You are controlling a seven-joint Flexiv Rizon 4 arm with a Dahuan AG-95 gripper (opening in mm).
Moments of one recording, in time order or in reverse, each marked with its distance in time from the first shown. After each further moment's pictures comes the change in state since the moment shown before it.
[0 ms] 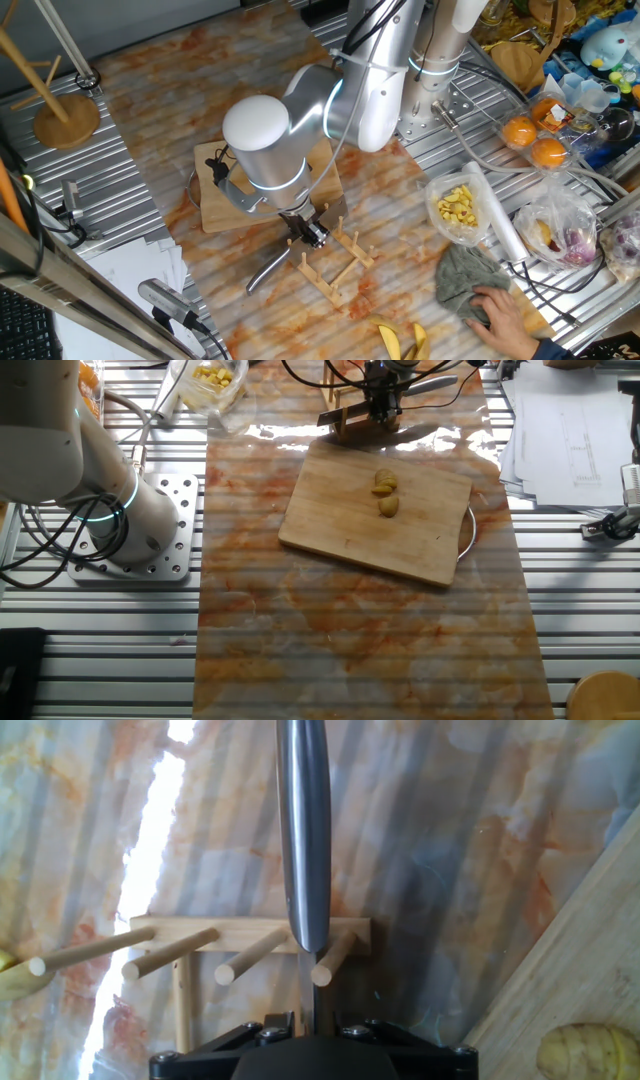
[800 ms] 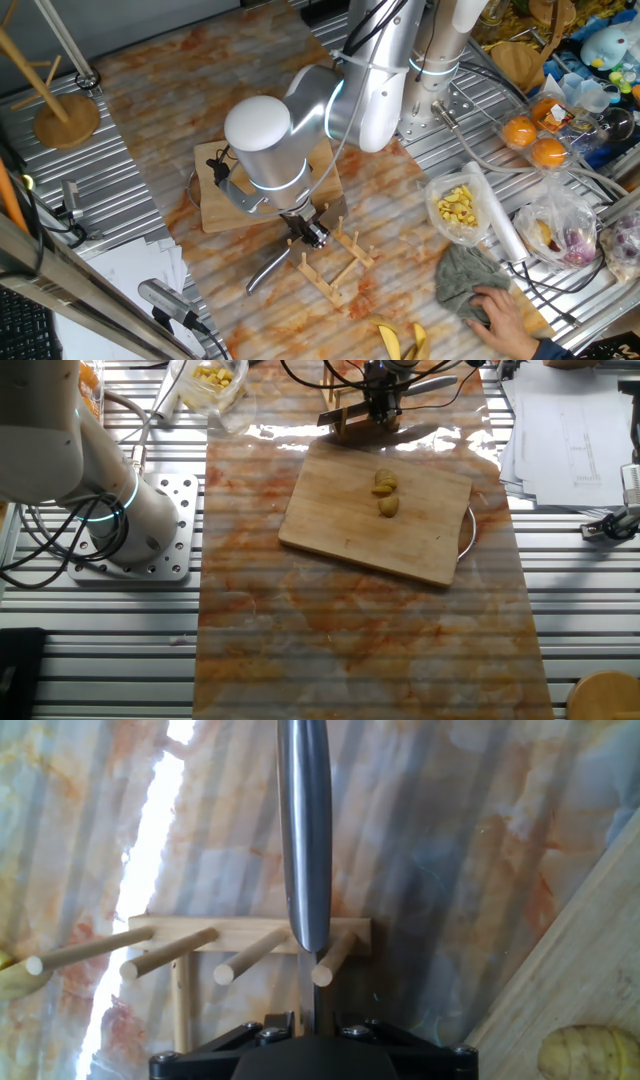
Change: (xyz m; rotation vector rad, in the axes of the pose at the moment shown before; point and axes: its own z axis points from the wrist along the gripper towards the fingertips) arm 0.000 0.000 0.002 0.002 -0.003 -0.003
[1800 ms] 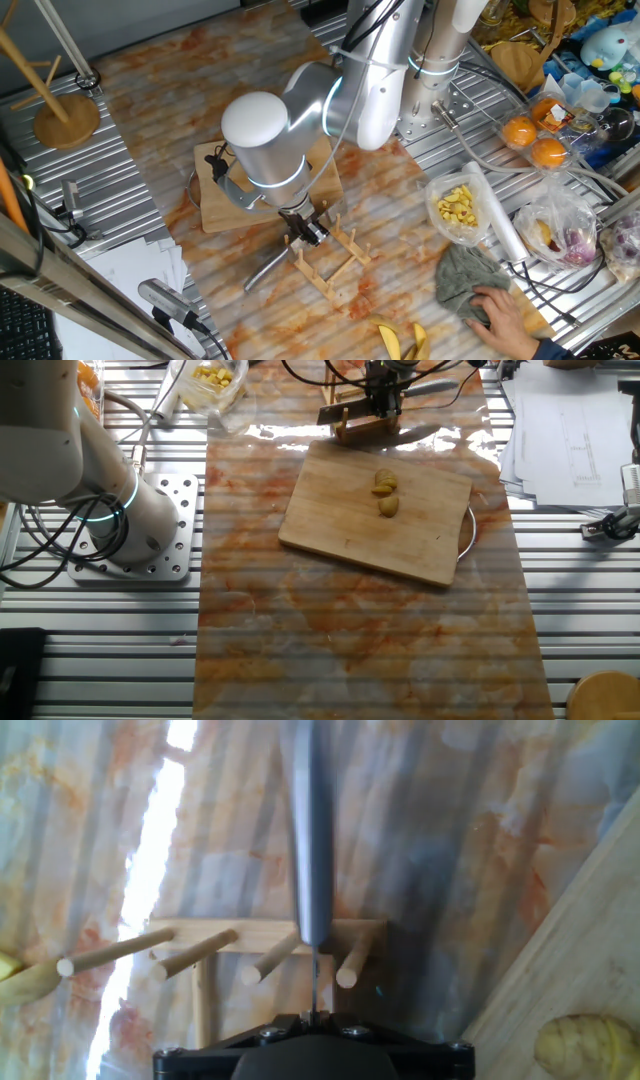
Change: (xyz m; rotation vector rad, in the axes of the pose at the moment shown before) arm -0.001 0.000 -0.015 0.002 -0.002 0.028
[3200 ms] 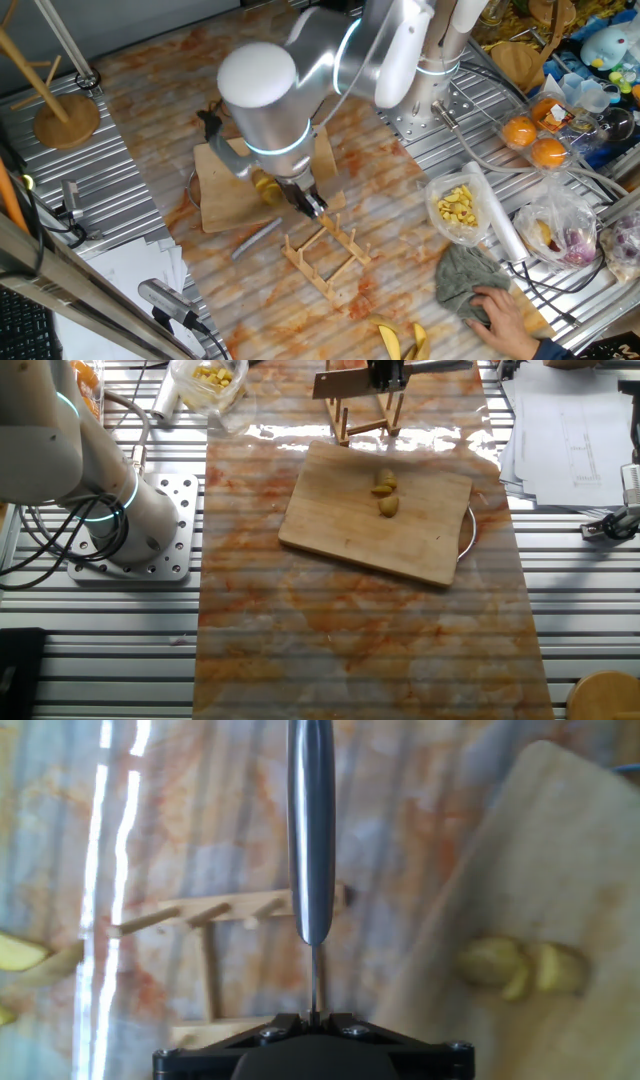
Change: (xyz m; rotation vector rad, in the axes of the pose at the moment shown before) arm 0.025 -0.023 -0.099 0.102 0.016 0.084
